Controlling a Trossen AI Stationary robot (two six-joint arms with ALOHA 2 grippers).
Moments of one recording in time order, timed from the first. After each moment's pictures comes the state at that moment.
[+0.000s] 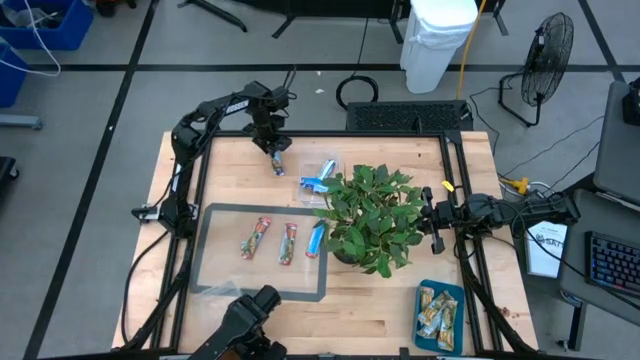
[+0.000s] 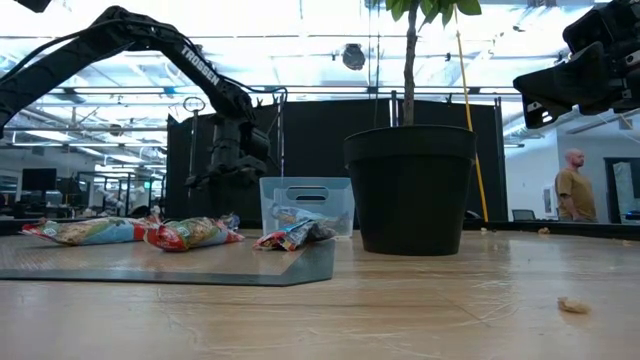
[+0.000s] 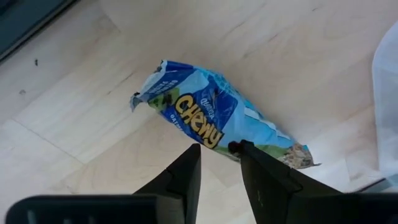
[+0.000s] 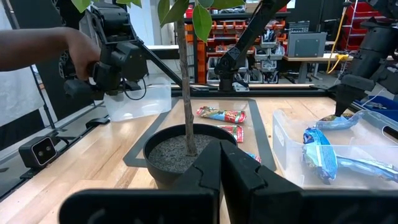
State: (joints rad) left arm 0.91 2.21 1.75 -1.31 0.25 -0.08; right arm 0.12 0.06 0.01 0.02 0.03 0.04
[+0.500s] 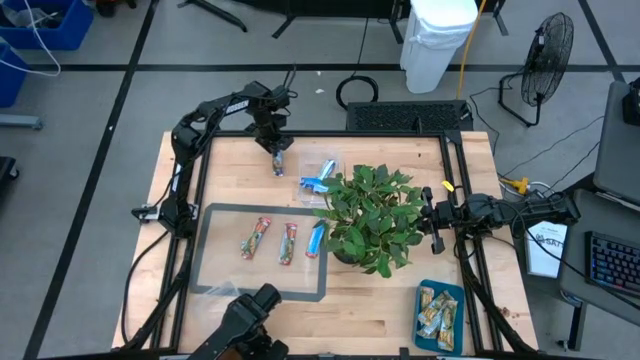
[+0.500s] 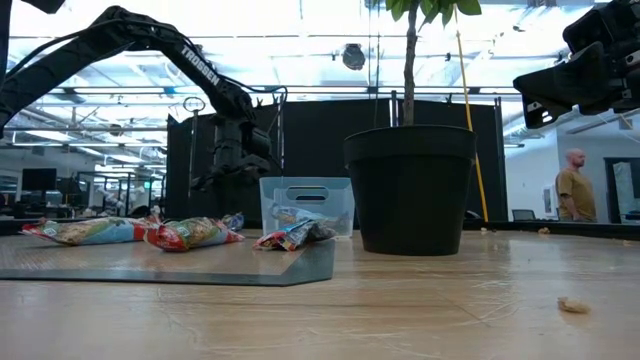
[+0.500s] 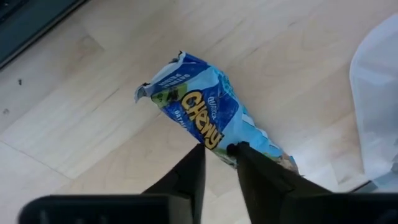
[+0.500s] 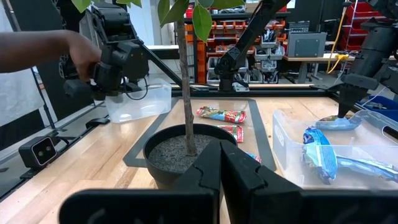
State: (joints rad) left arm 0.91 2.21 1.75 -1.27 0.29 -0.07; right arm 0.12 0.06 0.01 0.02 0.03 0.04
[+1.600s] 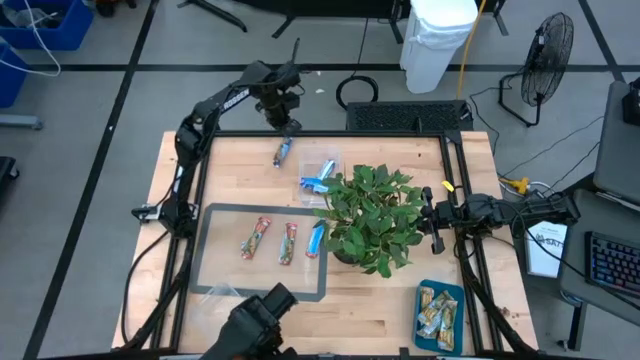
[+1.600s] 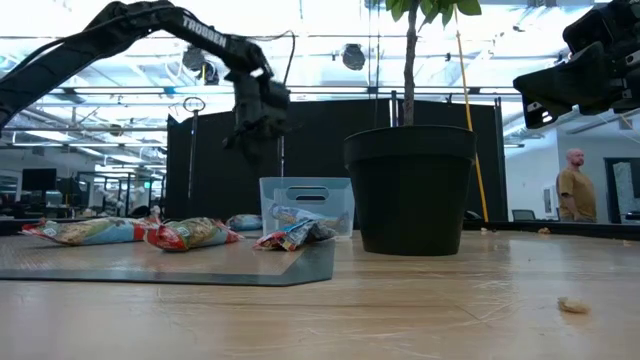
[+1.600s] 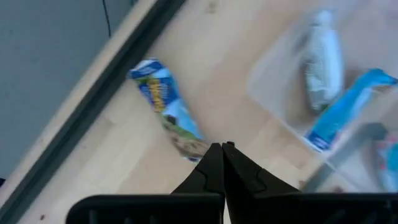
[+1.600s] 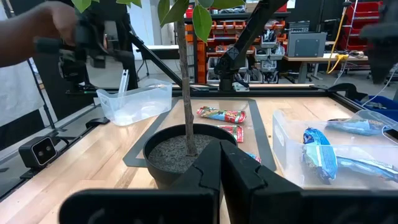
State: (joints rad) left arm 0.82 2.21 2.15 -1.47 0.24 0.10; right arm 0.12 0.06 0.01 0.02 0.03 0.04
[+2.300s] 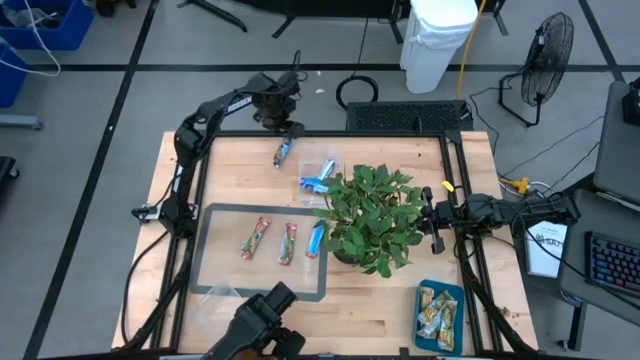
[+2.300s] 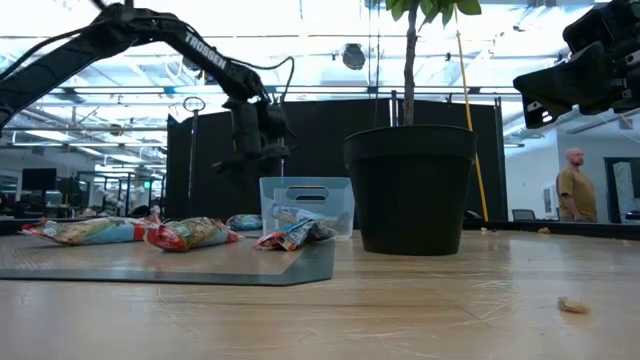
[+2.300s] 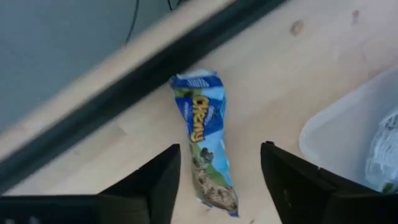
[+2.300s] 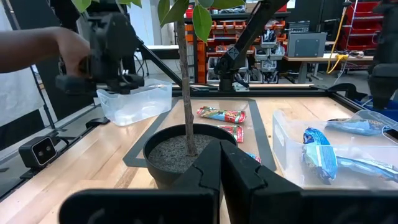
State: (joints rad) left arm 0.85 2.21 1.91 -1.19 0.17 -0.16; right arm 0.12 0.06 0.01 0.02 0.03 0.04
